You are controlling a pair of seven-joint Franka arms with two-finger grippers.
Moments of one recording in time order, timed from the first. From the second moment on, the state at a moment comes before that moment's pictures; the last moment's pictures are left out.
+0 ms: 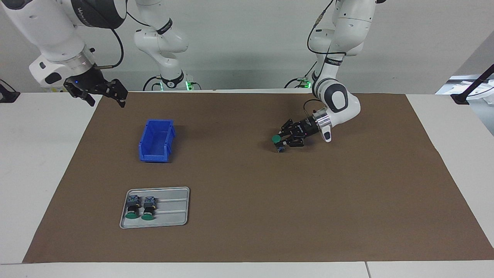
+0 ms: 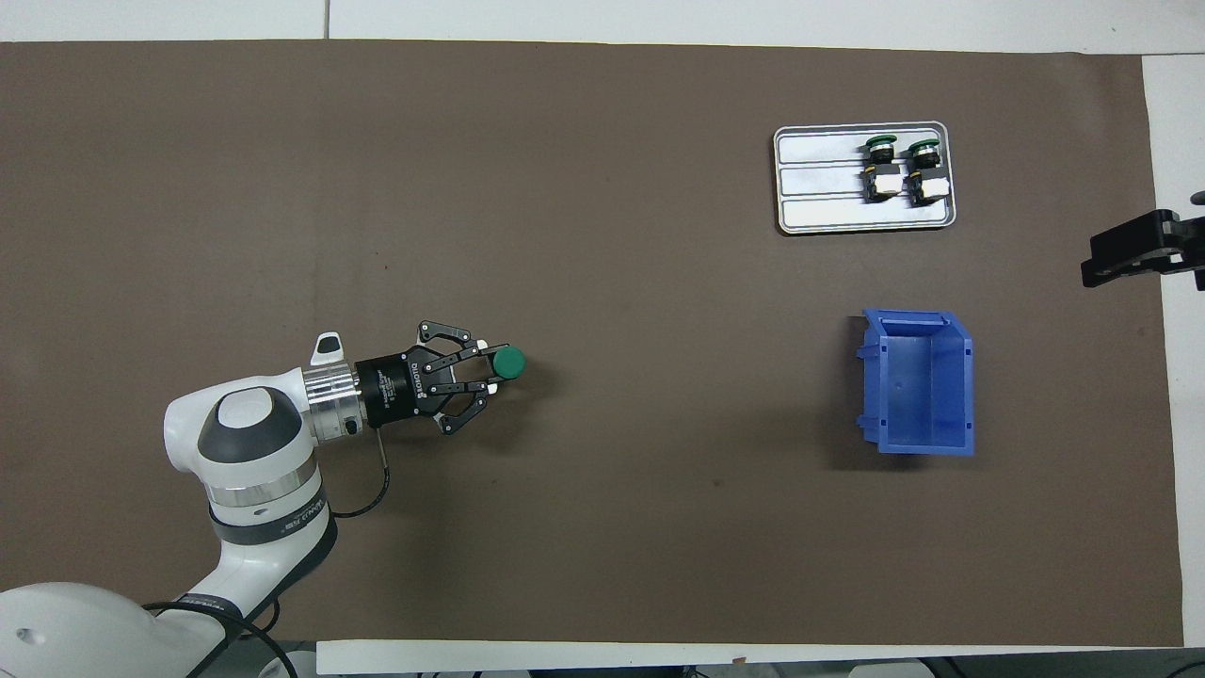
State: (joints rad) left arm -0.36 0.10 -0.04 -2.48 -1.83 2.18 -0.51; right arm -0.06 0.01 -0.01 -1.56 -0.02 1.45 -0.01
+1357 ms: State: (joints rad) left arm -0.36 0.09 -0.04 -2.48 -1.84 2.28 -0.51; right arm -0.06 0.01 -0.01 -1.56 -0.02 1.45 -0.01
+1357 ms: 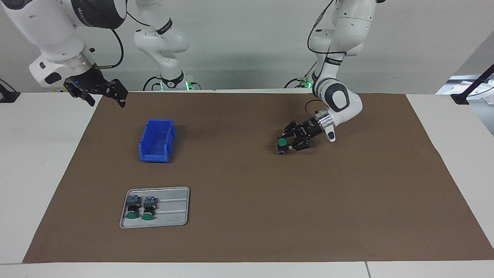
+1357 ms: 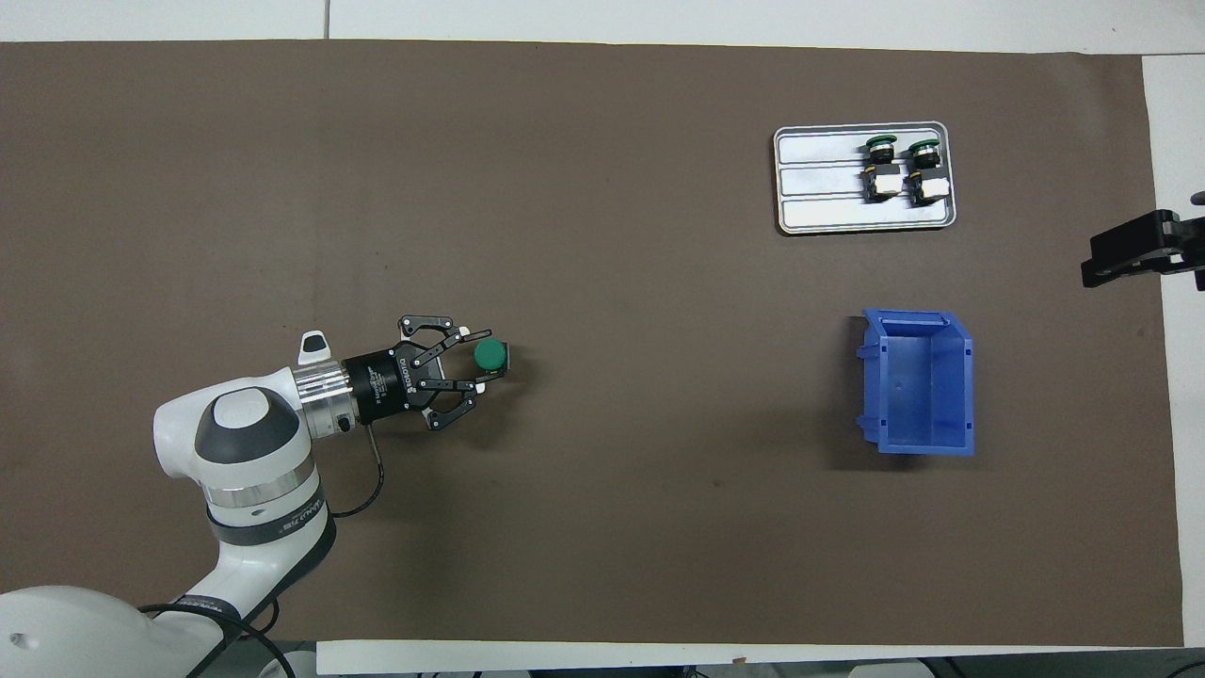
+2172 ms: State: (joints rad) left arm -0.39 0.02 -0.04 -2.48 -1.84 2.34 -0.54; right arm -0.06 0.01 -0.01 -1.56 -0.02 1.45 -0.01
